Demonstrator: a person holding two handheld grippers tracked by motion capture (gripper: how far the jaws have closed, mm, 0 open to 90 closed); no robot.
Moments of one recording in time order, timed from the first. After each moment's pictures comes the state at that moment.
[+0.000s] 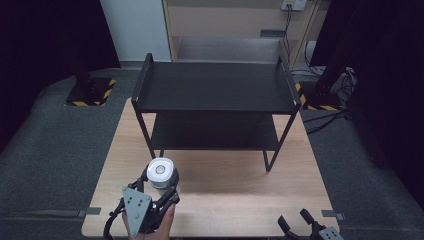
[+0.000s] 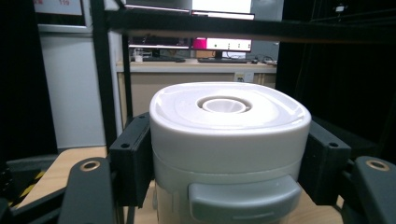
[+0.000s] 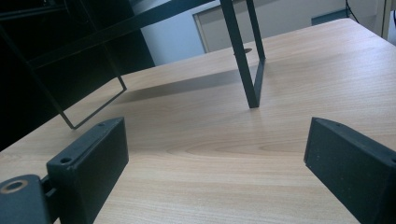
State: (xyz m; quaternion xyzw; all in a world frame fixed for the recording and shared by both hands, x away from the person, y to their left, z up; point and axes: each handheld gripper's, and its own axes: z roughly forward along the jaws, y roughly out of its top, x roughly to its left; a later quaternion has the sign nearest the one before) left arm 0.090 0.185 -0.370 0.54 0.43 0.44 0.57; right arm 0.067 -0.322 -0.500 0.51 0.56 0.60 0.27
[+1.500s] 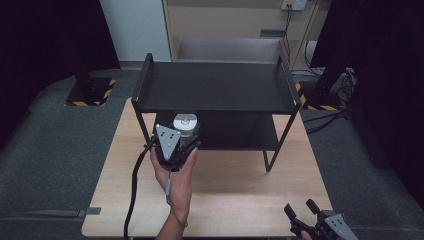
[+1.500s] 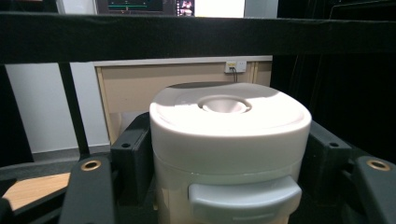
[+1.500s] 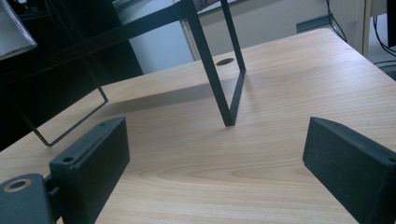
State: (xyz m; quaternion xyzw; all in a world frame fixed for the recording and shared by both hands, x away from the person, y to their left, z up) left arm 0.218 0.159 -0.338 0.58 0.43 0.42 0.56; right arm 0.092 -0.333 -0.495 0.52 0.54 0.59 0.28
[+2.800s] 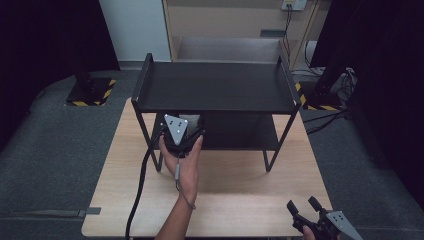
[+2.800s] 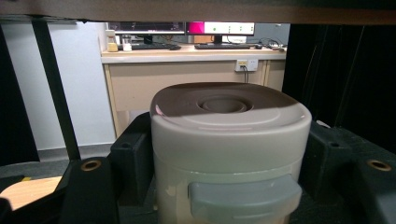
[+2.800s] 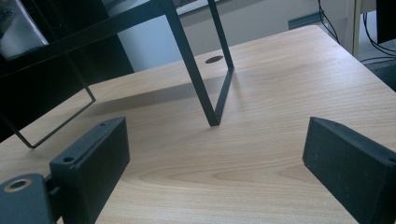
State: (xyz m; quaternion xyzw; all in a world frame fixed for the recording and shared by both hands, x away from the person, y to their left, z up) left arm 0.259 0.143 -0.352 0.57 0.45 0.43 0.54; right arm 0.102 -0.339 -0.496 0.53 0.54 0.58 0.29
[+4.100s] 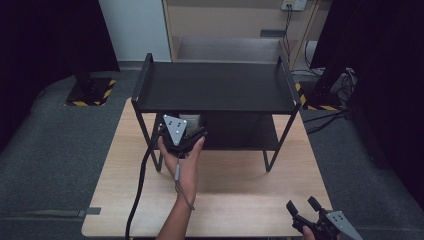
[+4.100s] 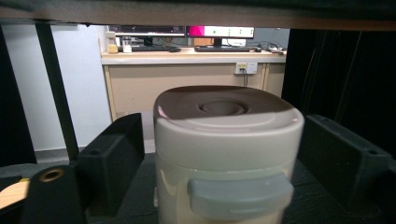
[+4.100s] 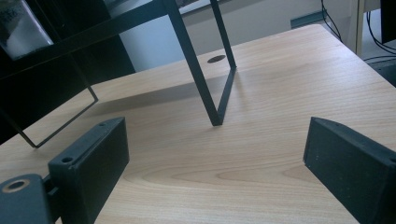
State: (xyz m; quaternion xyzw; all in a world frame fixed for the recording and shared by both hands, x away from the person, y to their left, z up) left arm 0.255 0.142 -0.352 0.56 0.45 0.43 0.55; right arm 0.102 -0.340 -0.495 0.53 0.54 0.59 0.28
